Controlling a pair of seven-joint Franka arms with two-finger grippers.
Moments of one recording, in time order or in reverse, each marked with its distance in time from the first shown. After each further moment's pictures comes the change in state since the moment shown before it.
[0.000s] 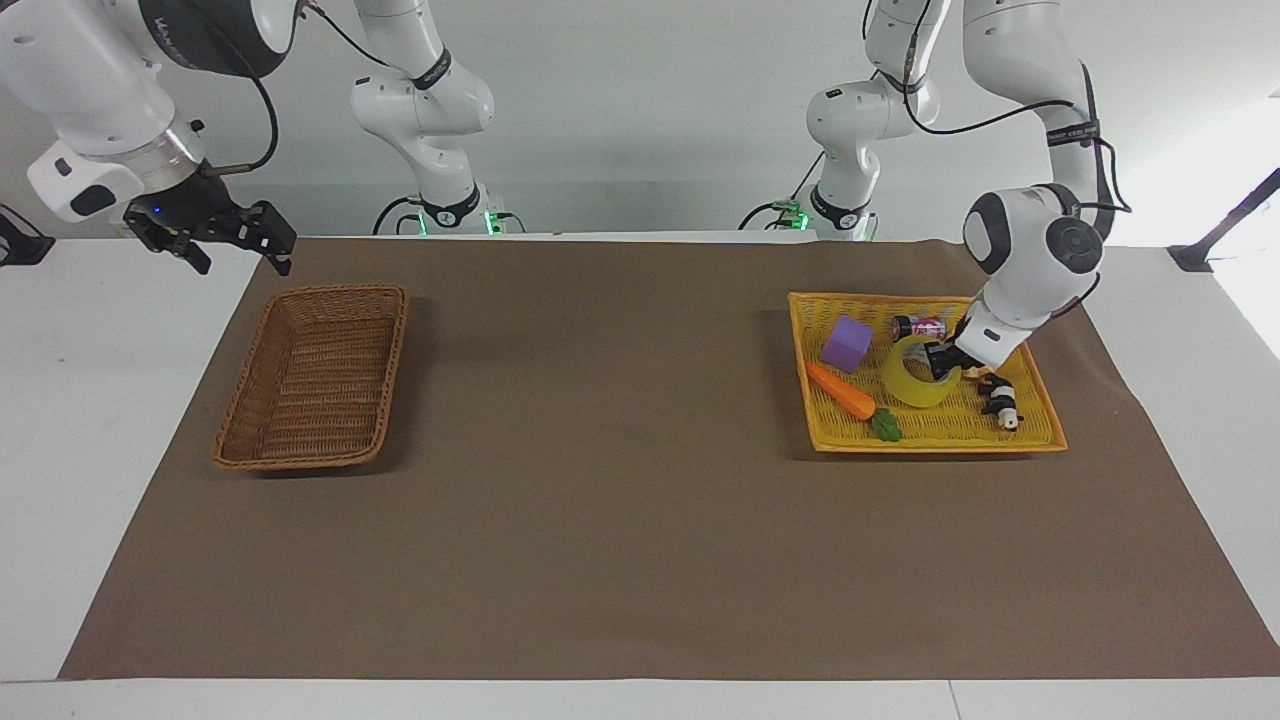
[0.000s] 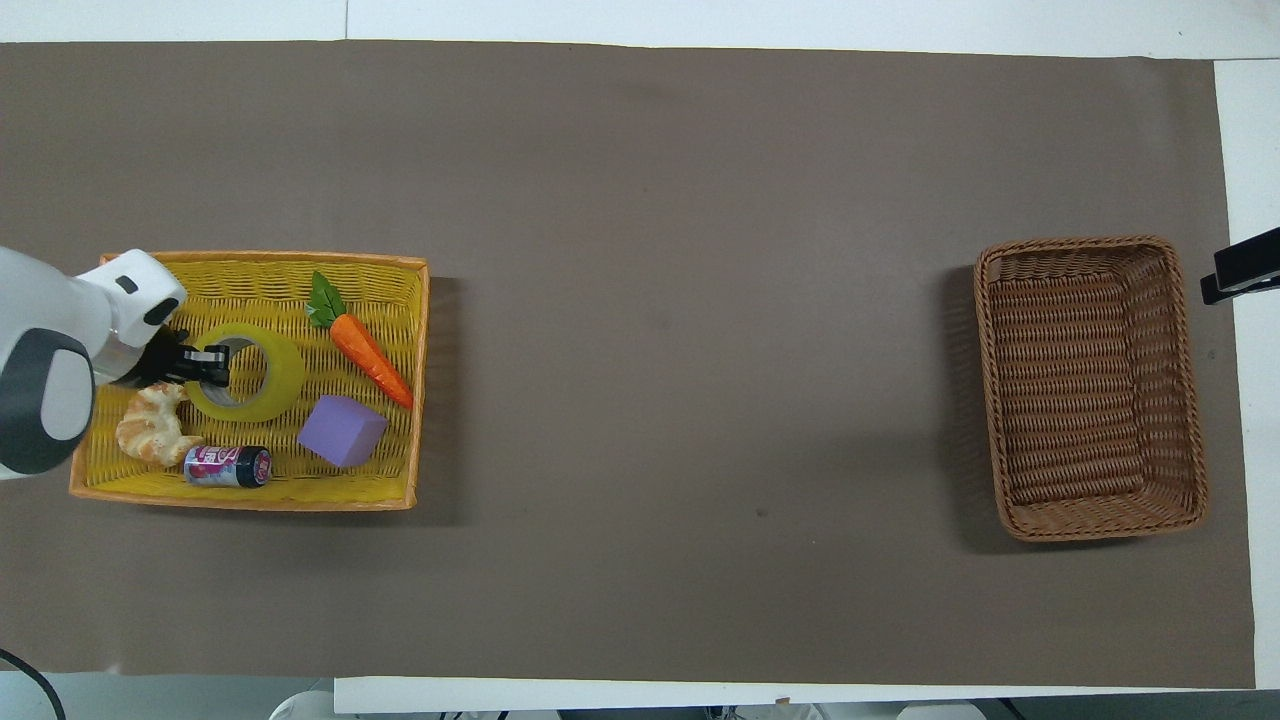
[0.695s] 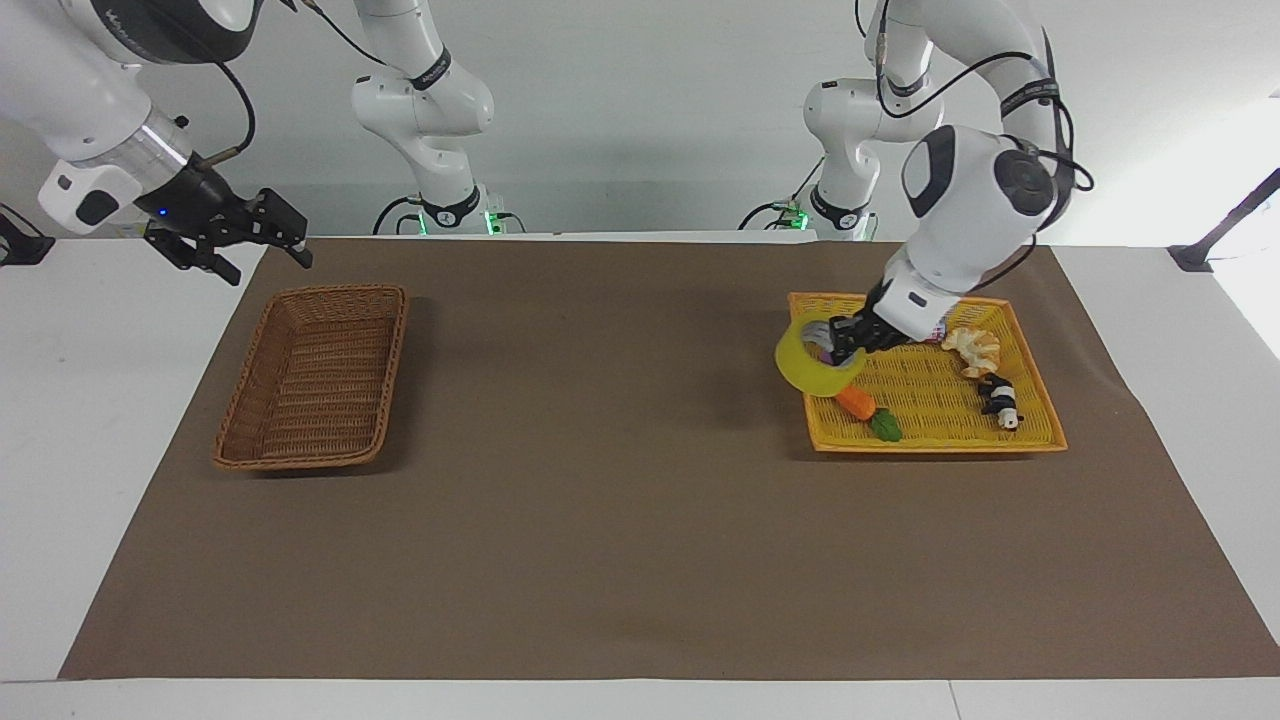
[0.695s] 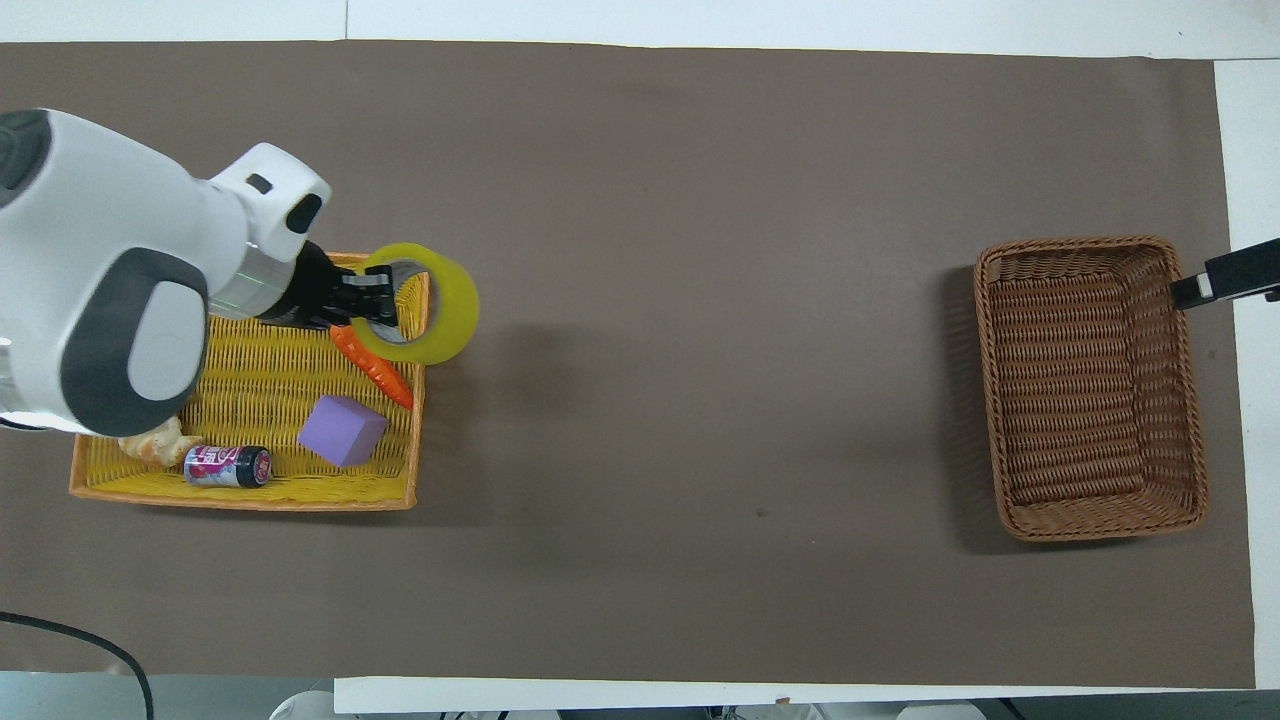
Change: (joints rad) left arm -0.394 0.015 -0.015 0.216 -0.283 -0.067 -0.376; right arm -0.066 -0.008 -0.006 -0.046 0.330 -0.007 -0.179
